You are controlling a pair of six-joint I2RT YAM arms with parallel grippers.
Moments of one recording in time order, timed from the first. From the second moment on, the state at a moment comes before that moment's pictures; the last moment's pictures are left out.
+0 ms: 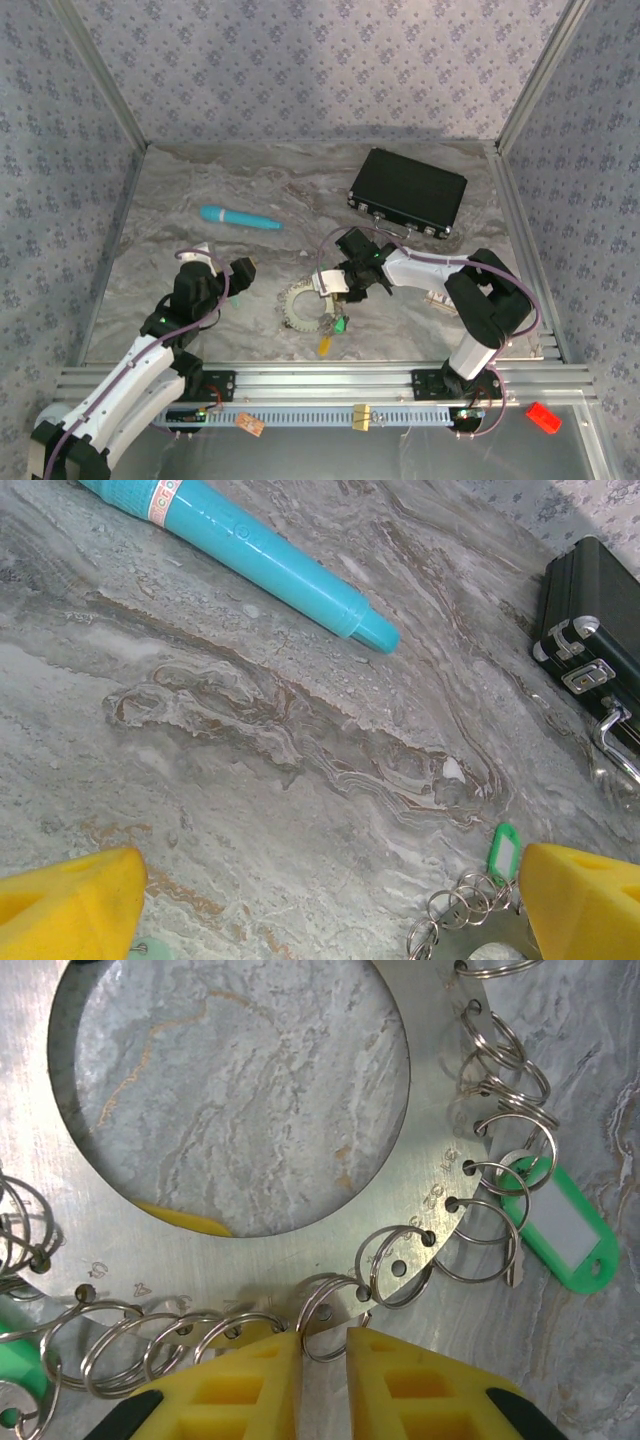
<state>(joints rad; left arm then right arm) -0.43 0.62 0.30 -0.22 -0.09 -0.69 0.74 1.66 0.89 -0.36 -0.28 -1.05</state>
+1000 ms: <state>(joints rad) -0.43 0.61 0.30 -0.22 -0.10 -0.70 0.70 1.64 0.89 -0.31 -0.24 -1.01</state>
